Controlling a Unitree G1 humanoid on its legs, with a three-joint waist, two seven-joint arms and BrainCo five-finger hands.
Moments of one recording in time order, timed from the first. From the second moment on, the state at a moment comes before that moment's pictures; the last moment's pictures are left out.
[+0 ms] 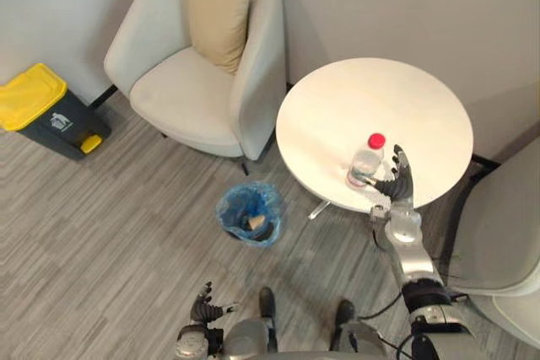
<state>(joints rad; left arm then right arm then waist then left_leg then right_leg) 0.14 0.10 -0.05 0.85 -0.03 -0.16 0.15 -0.40 -0.19 -0.08 0.57 0.01 -0.18 -0.34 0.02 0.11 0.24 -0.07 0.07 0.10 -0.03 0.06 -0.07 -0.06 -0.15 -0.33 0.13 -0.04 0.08</state>
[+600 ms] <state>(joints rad) 0.13 0.10 -0.09 0.78 -0.05 -0.17 0.15 -0.50 -0.31 0.01 0.51 0.14 -0.17 -0.28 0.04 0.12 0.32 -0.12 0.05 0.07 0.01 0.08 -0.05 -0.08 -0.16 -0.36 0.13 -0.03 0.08</state>
